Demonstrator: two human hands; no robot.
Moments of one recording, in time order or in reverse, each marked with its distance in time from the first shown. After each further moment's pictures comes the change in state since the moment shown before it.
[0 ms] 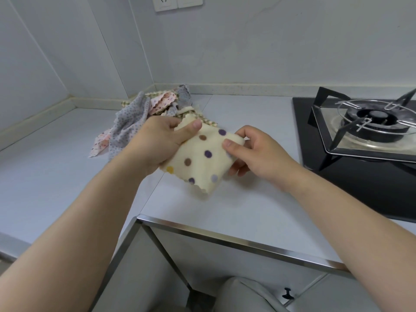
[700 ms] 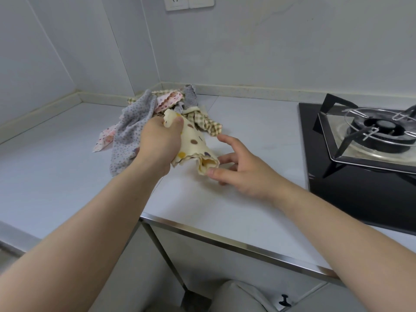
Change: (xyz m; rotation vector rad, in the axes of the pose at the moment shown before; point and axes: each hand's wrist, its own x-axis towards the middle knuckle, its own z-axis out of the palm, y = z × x) left_hand 0.010 -0.011 0.015 -0.241 0.362 -0.134; right_hand -0.006 0.004 0.024 -0.143 -0.170 0.070
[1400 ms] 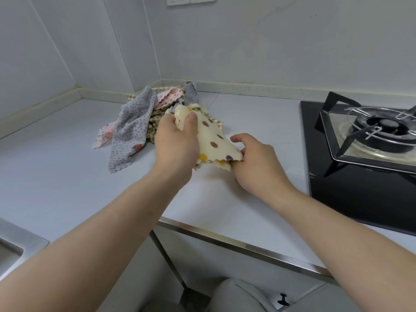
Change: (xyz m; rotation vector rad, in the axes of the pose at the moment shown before) left_hand -0.028 -0.004 0.027 -0.154 0.047 0.090; right_hand 0.005 0.009 -0.002 -0.314 0.374 -0.009
